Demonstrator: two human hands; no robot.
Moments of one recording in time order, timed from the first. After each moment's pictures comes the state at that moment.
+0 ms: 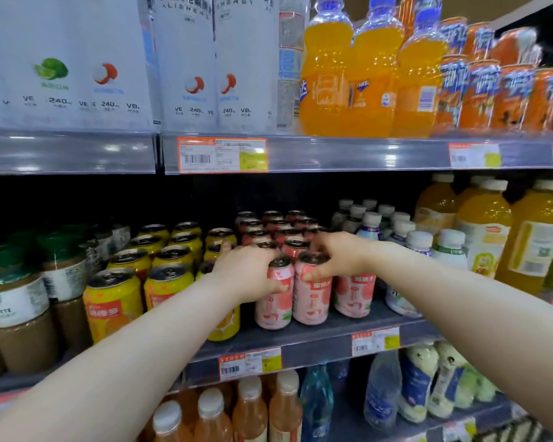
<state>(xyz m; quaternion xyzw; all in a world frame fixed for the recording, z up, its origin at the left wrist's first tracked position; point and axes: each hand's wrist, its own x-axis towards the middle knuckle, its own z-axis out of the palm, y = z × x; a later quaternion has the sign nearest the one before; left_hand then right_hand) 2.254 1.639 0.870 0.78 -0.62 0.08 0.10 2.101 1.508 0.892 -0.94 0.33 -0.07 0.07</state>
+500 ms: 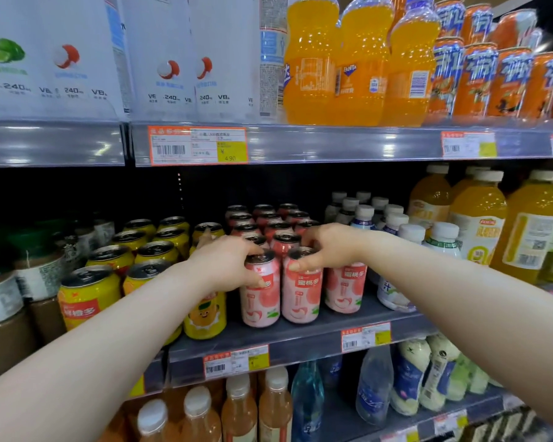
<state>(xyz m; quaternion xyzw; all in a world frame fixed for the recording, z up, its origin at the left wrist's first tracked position) 2.259 1.641 0.883 0.79 -0.60 0.03 0.11 2.100 1.501 0.899 -0.94 0.33 -0.03 0.07</state>
